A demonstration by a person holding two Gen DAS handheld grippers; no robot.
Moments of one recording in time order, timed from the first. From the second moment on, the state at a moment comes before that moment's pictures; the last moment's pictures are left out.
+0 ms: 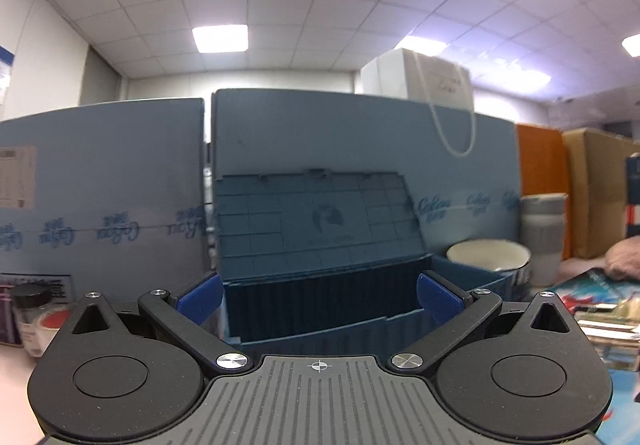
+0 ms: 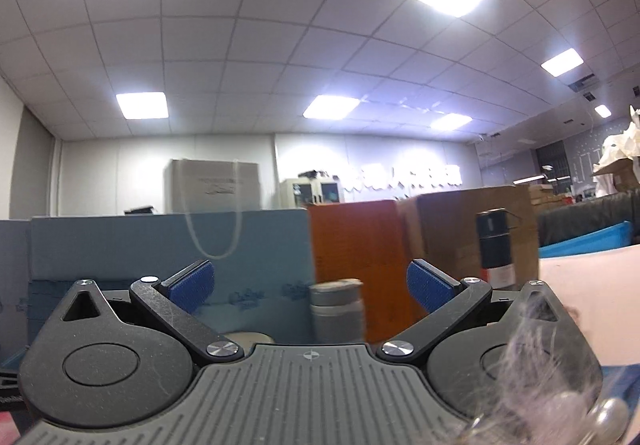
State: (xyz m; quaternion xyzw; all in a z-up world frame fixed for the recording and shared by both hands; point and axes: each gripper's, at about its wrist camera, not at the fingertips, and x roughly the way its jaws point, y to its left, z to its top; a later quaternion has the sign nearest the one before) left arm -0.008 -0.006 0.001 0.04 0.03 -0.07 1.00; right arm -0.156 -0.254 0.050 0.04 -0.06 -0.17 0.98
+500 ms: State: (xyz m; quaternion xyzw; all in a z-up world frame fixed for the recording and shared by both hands) left arm 0.033 -0.034 0.060 -0.04 0.27 -0.33 0.90; right arm -0.083 -0.259 0.023 -0.08 0.26 0.04 0.96
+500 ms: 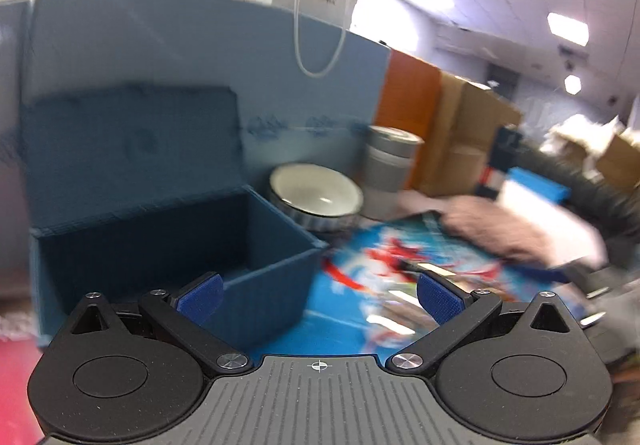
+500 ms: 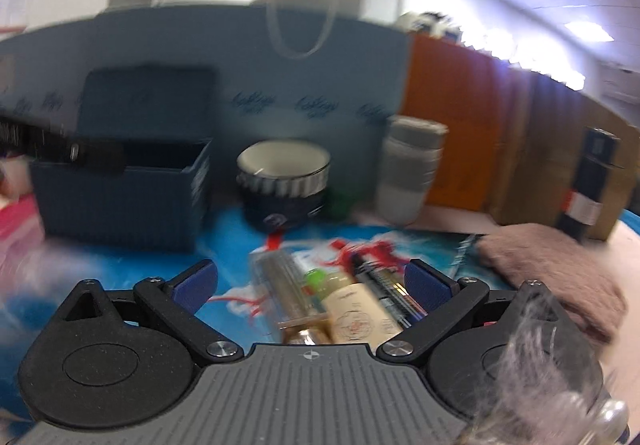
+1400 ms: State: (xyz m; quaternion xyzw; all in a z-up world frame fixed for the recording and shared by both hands) left arm 0.079 0.075 0.073 -0.18 0.27 -0.26 0.91; right arm 0.033 -0.223 0.010 -0.10 0.43 0.03 0.90
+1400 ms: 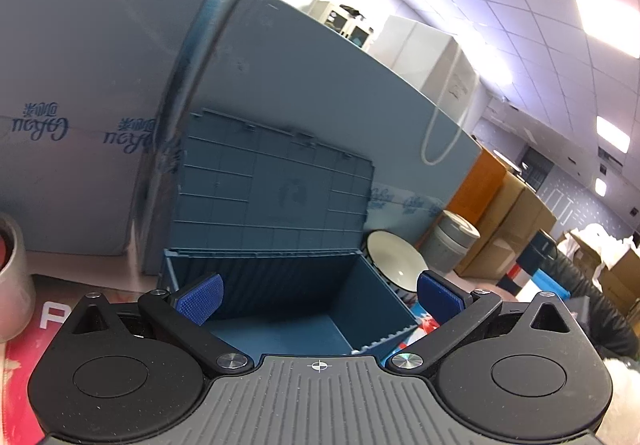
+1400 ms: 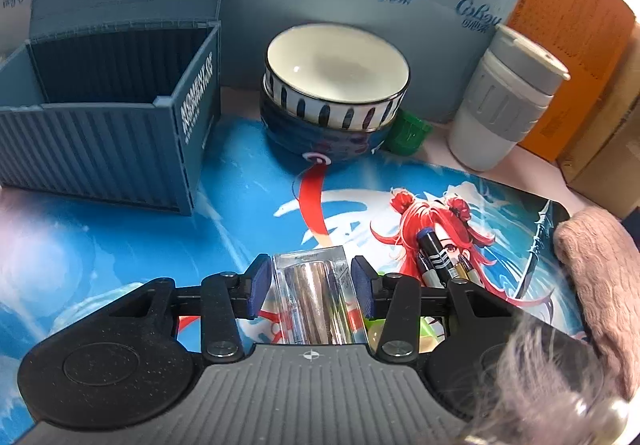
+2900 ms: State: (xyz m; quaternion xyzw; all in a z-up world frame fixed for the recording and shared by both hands) left arm 0.107 0.110 0.051 -0.23 0.30 -0.21 0.90; right arm 0.089 -0.077 0.054 -0.14 0.27 0.17 0.94
